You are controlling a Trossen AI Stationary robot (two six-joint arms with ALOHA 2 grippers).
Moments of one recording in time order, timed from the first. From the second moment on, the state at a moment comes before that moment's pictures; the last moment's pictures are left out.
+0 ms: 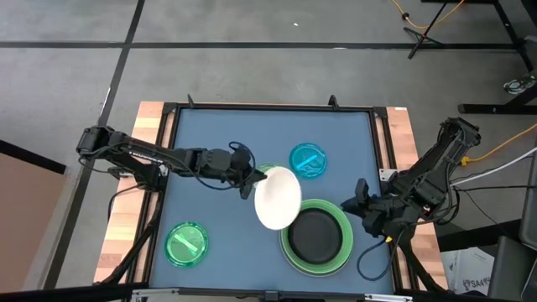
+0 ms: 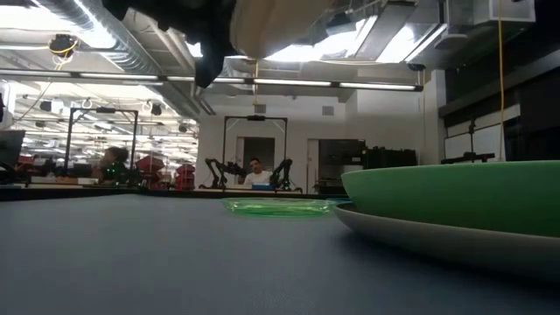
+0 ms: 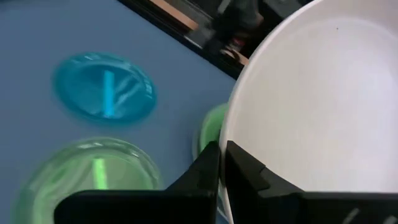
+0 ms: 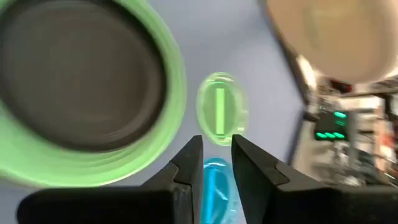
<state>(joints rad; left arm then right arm) -0.08 1.35 0.82 0.14 -0.15 -0.63 0.90 1.06 0.97 -0.89 0.71 -0.28</state>
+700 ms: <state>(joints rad) -0.08 1.35 0.82 0.15 -0.64 -0.52 0.89 1.06 0.97 -0.68 1.31 -0.19</state>
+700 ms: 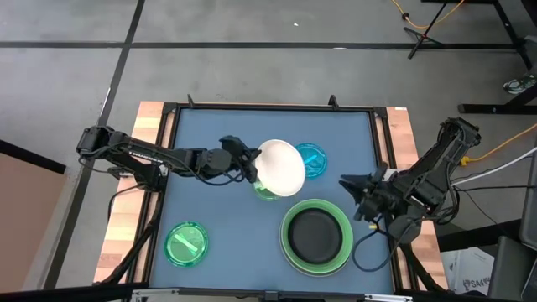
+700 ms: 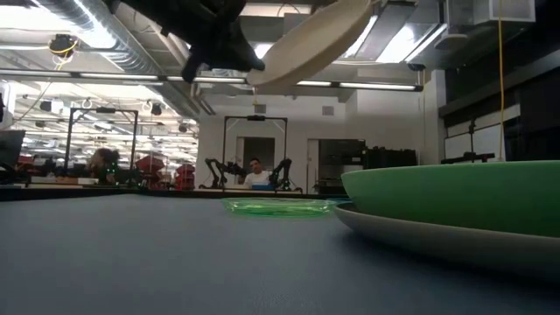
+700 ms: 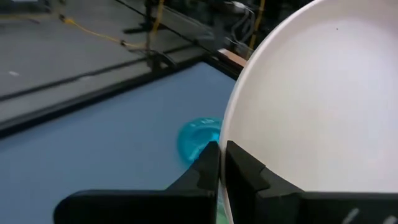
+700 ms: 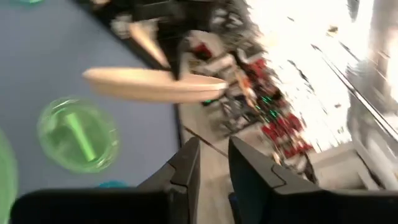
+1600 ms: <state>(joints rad) -0.08 1.35 0.82 0.17 -1.01 -0.38 0.38 1.22 0.97 -0.30 1.06 -0.03</state>
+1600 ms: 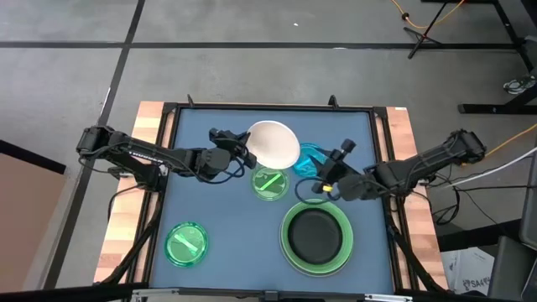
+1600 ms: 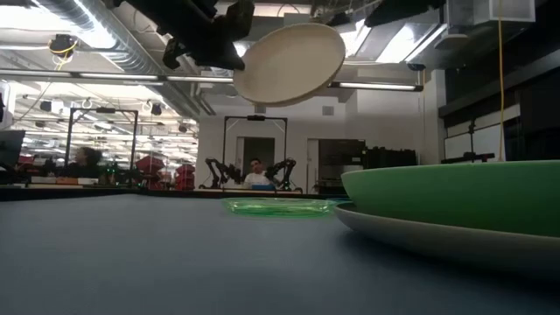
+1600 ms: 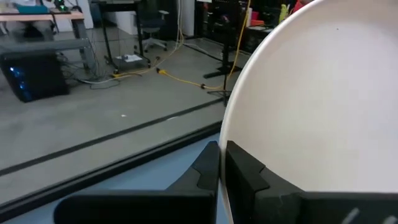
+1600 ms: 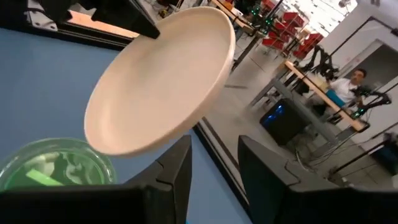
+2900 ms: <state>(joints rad) -0.09 1.35 0.82 0.19 -1.06 -0.34 0.14 1.29 0.97 -0.05 0.85 -0.03</state>
